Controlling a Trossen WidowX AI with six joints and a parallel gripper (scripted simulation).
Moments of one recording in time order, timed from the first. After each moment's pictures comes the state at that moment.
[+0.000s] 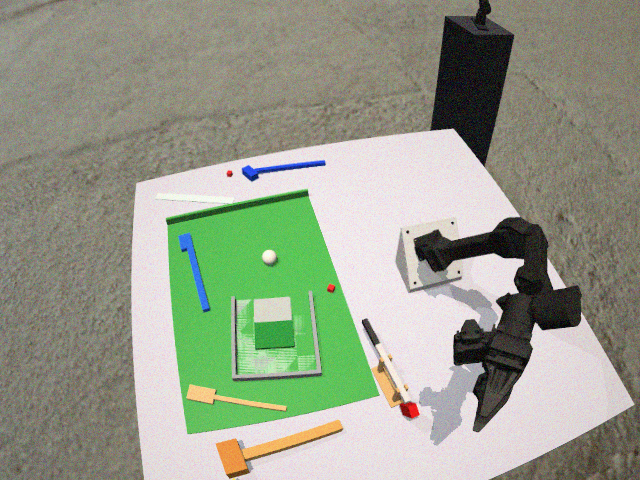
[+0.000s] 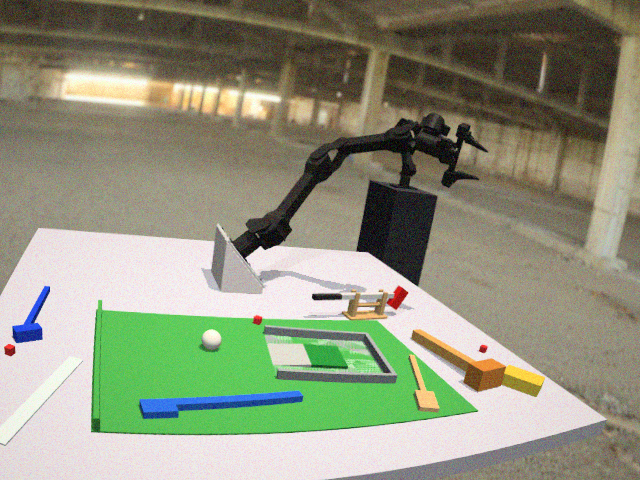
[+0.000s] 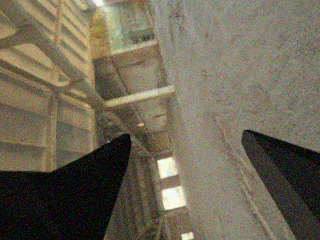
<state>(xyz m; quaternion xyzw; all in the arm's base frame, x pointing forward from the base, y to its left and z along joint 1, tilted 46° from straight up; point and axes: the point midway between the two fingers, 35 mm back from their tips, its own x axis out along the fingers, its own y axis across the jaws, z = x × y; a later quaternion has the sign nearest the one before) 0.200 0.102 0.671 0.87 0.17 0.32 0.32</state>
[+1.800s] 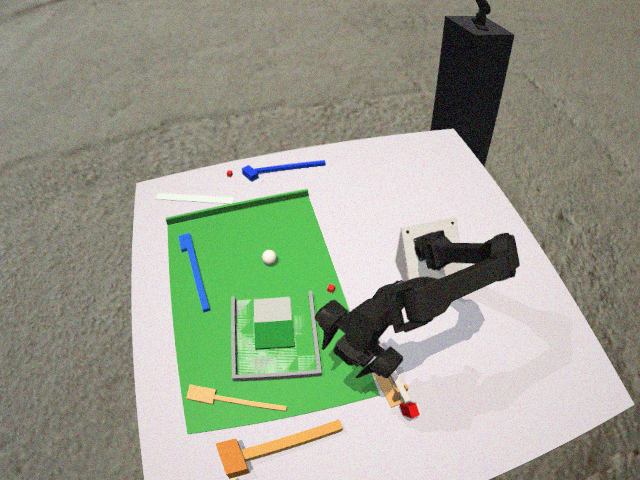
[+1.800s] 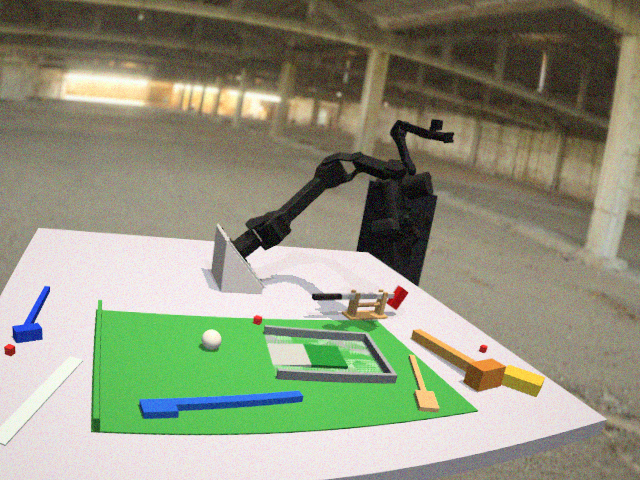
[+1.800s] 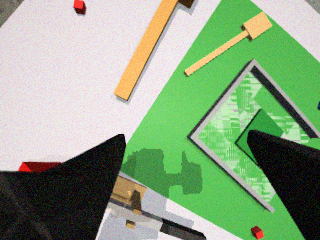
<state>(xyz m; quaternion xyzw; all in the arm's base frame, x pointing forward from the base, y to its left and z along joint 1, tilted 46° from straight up) 0.329 0.089 0.315 0.11 0.35 0.32 0.87</state>
